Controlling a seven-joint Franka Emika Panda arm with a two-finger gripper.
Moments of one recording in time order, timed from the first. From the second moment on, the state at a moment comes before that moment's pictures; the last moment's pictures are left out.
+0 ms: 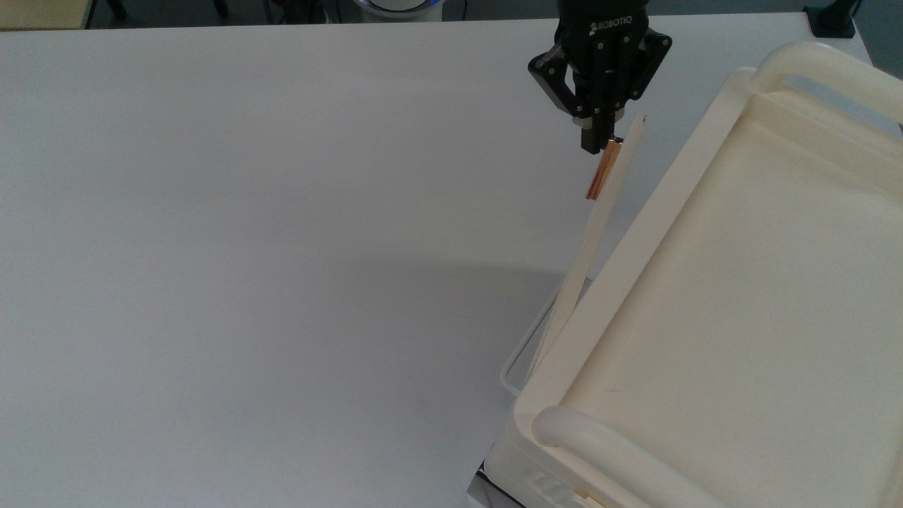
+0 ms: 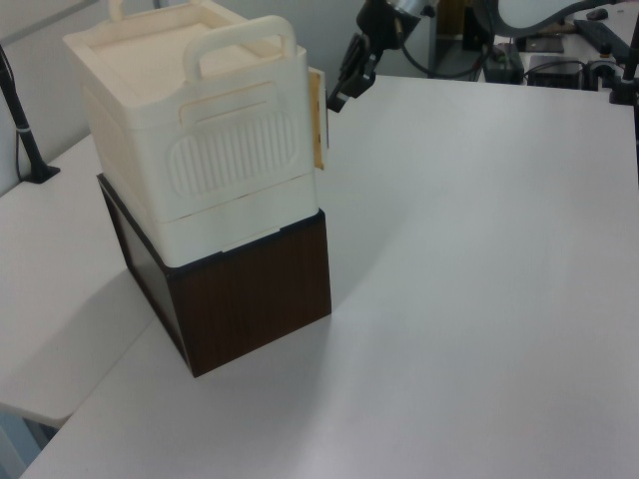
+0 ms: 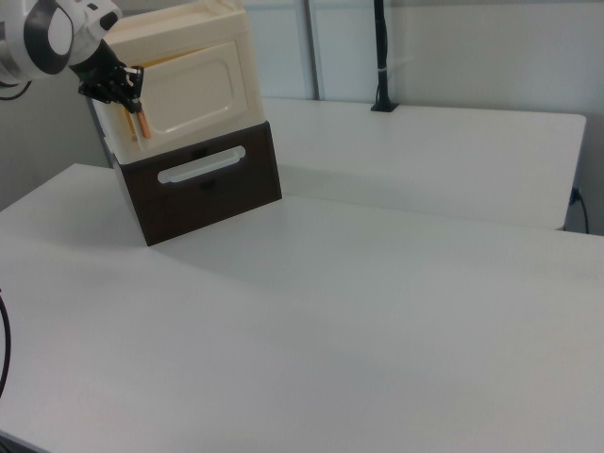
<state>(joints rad) 0.11 0.20 0.28 -1.50 -0.18 2.25 -0.01</state>
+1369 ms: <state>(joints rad) -0.32 0.17 0.26 -1.49 -0.18 2.19 -0.08</state>
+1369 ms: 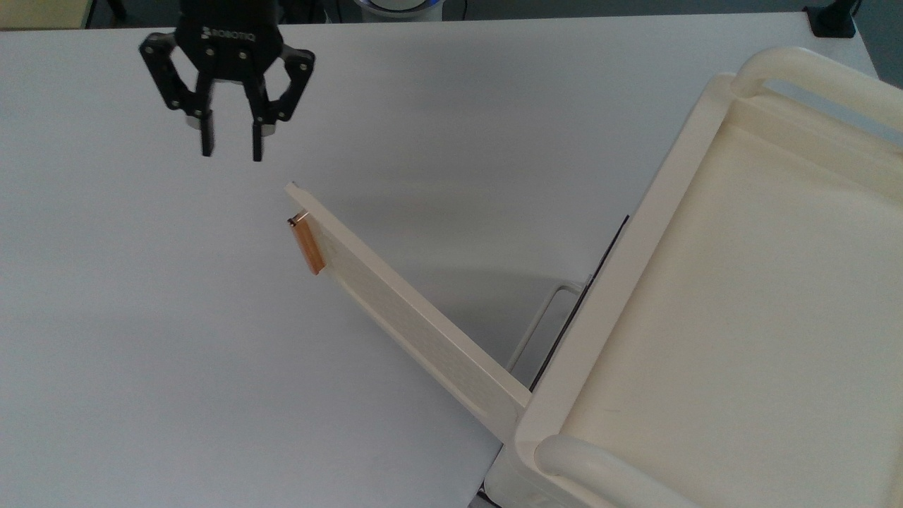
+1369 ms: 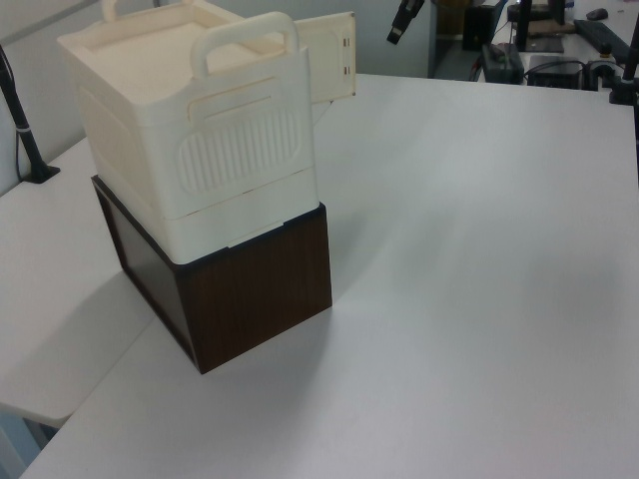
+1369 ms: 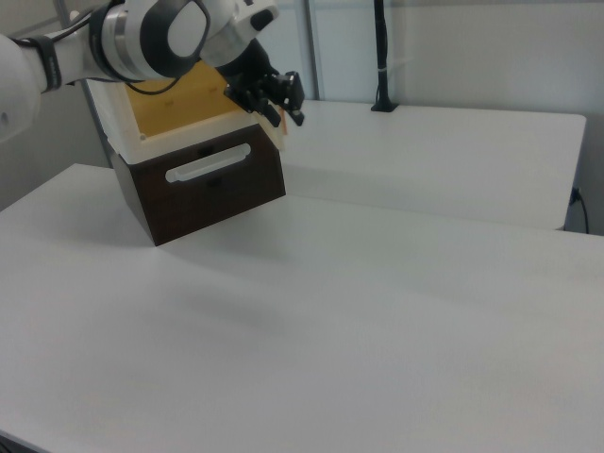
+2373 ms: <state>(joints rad) -0.43 0.13 0.25 -1.48 -0.18 1.87 -0.08</state>
